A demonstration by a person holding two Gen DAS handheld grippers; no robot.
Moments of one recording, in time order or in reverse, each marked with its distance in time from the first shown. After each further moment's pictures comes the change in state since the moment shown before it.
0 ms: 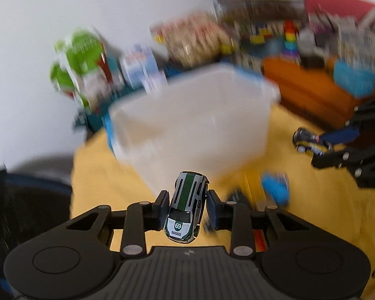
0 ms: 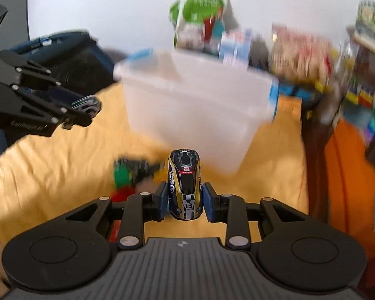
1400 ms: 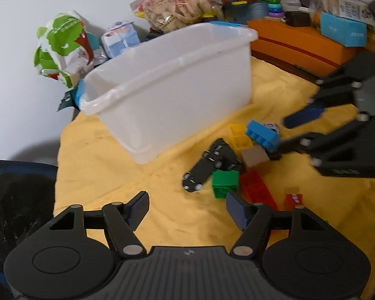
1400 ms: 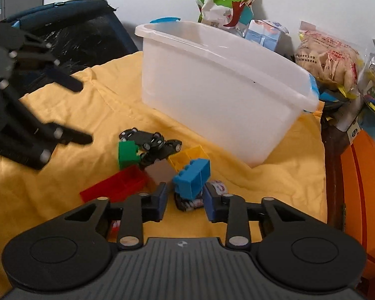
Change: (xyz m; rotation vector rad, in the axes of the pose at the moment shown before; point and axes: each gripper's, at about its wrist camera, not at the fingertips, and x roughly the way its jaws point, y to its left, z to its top) left arm 0.026 -0.046 -0.056 0.075 0.129 -0.013; right arm 0.062 0.036 -0.024 -0.136 0.100 -0.019
